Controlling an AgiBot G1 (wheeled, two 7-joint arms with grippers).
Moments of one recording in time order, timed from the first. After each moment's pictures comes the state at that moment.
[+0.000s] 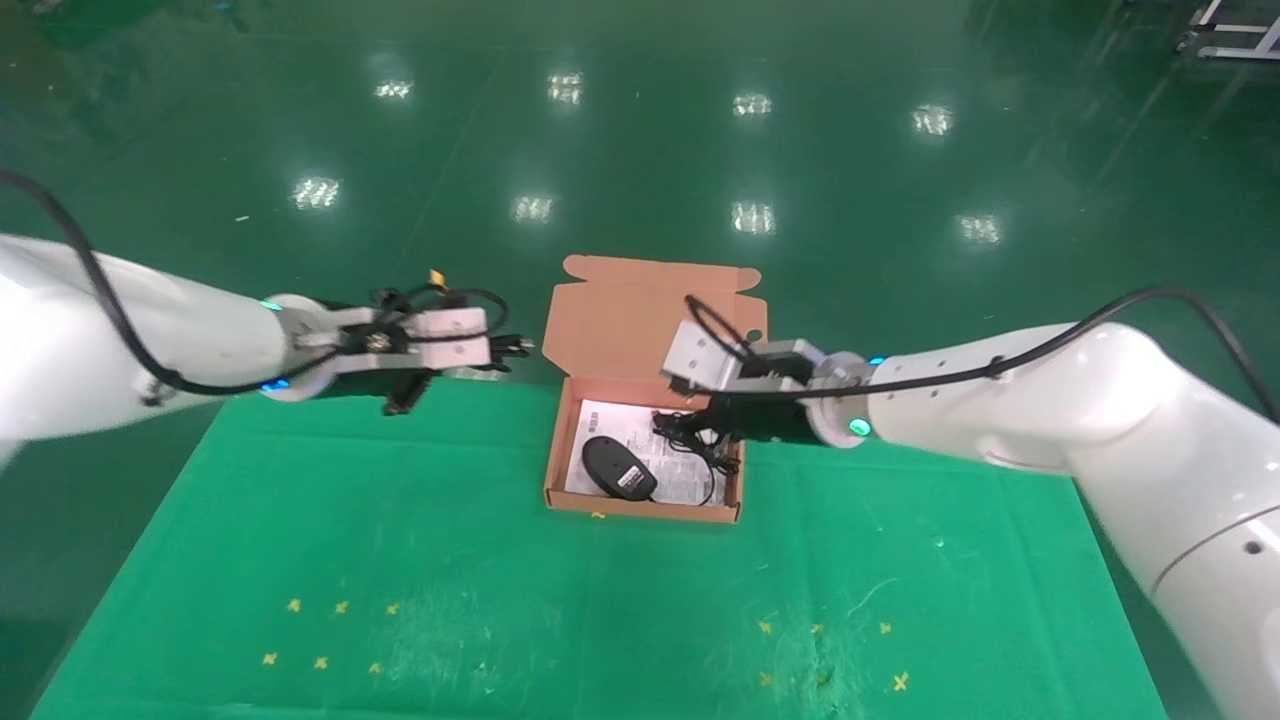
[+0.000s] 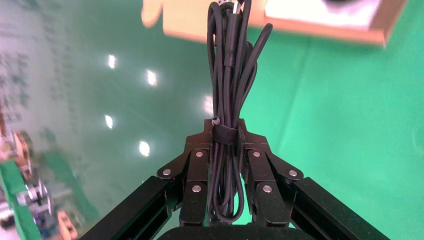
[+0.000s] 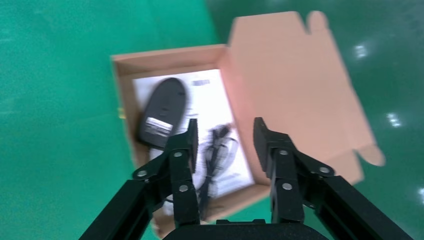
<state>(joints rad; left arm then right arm) -1.61 1.12 0.93 -1.11 2.36 1.00 -0.59 1.61 -1.27 -0.82 0.53 -1.63 -0.81 0.05</state>
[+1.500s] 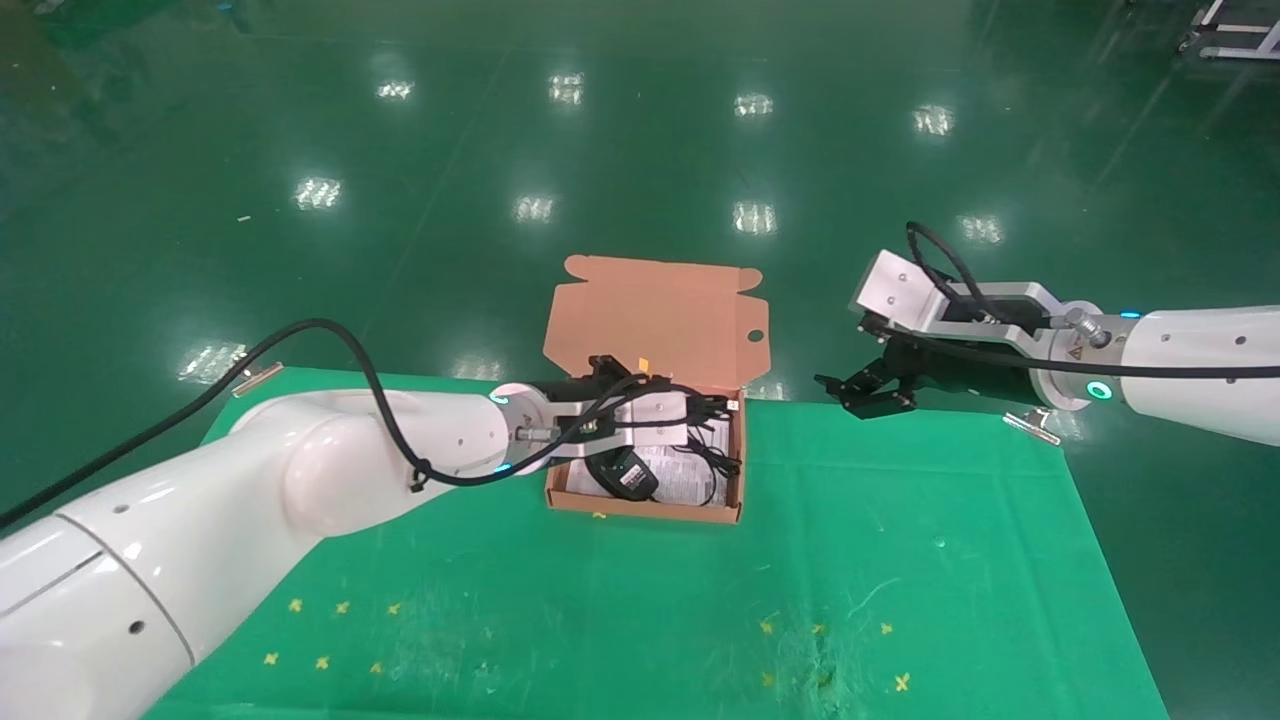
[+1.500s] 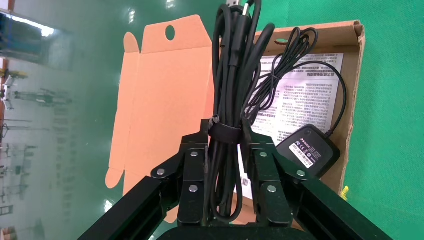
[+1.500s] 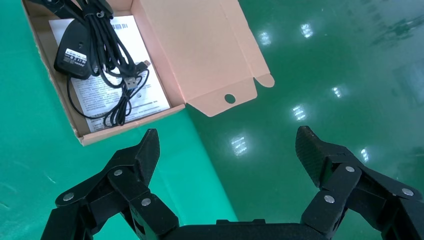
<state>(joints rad) -1.55 1.38 1.22 -0.71 1.86 0.48 -0.21 1.58 -0.91 -0.81 0.94 -1.71 -0.84 0.29</state>
